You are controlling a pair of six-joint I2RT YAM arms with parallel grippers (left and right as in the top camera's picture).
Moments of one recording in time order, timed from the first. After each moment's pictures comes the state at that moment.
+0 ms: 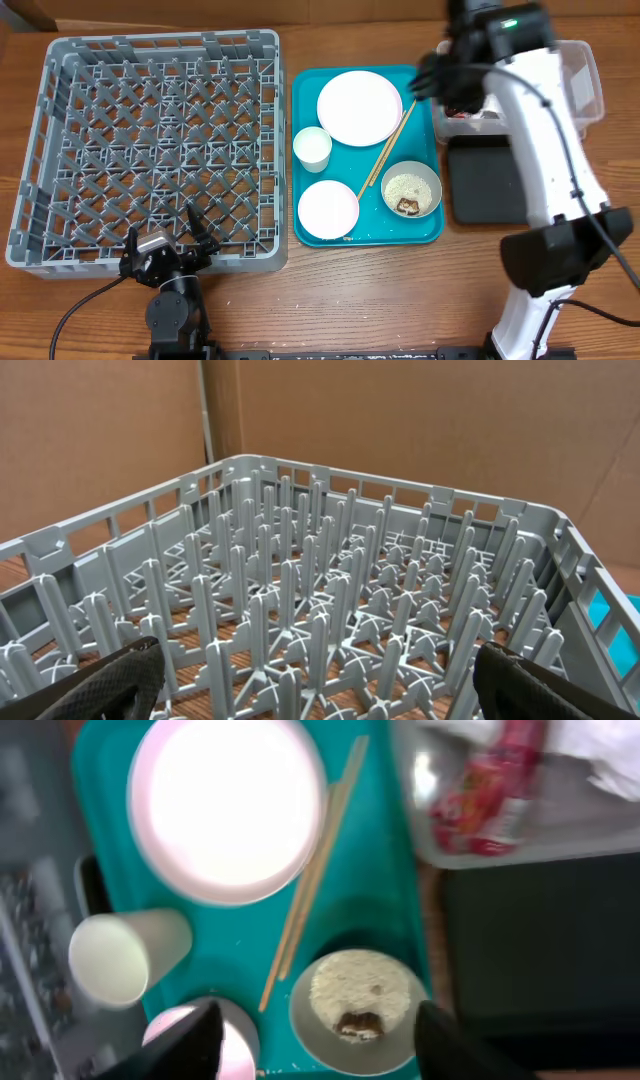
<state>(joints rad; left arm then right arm) 0.02 0.01 0.01 -0.05 -0.36 -0.11 0.28 2.01 2.20 -1.47 -0.04 0.46</state>
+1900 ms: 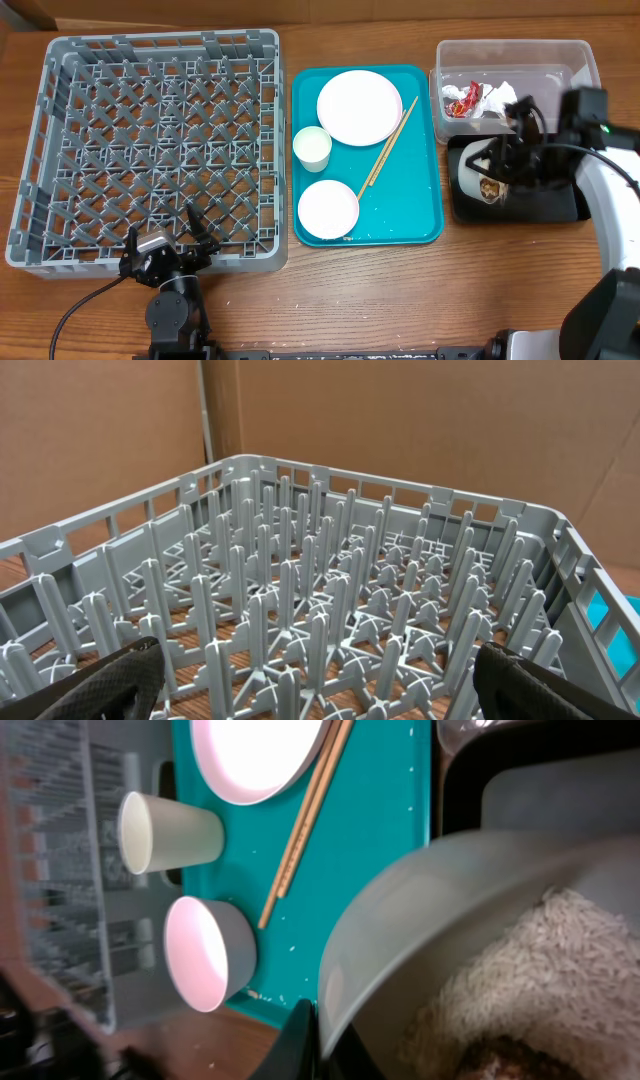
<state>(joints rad) 0.02 0.01 0.01 -0.05 -0.36 -0.11 -0.23 1.59 1.21 -0.99 -0.73 -0.07</state>
